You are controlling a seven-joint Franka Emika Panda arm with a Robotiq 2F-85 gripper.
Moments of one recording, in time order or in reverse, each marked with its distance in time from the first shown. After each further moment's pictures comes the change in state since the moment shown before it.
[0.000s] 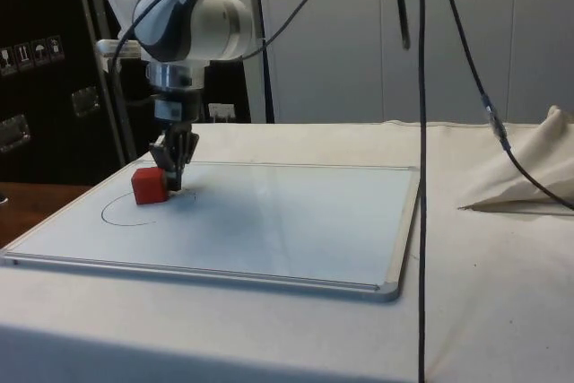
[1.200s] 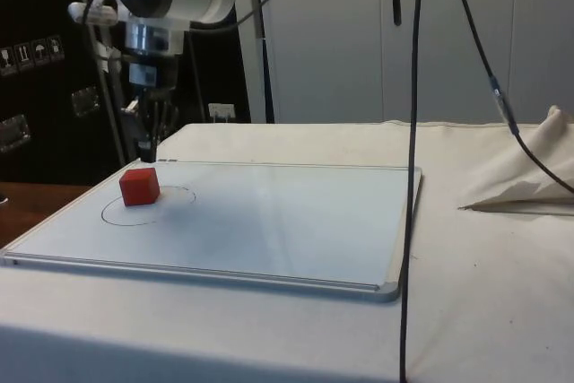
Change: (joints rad) arm 0.024 -0.077 -0.002 0.038 -0.014 -0.088 0.109
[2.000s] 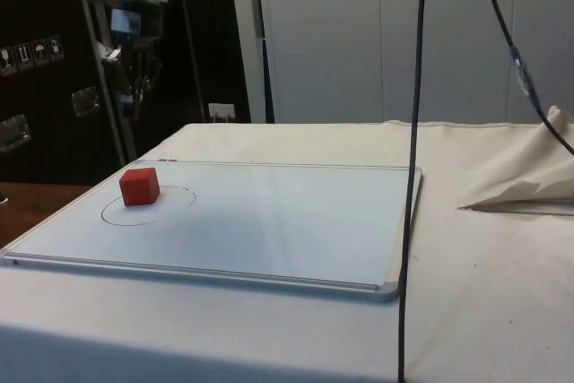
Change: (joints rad) arm 0.013 -0.122 0.000 0.013 -0.066 -0.092 0.025
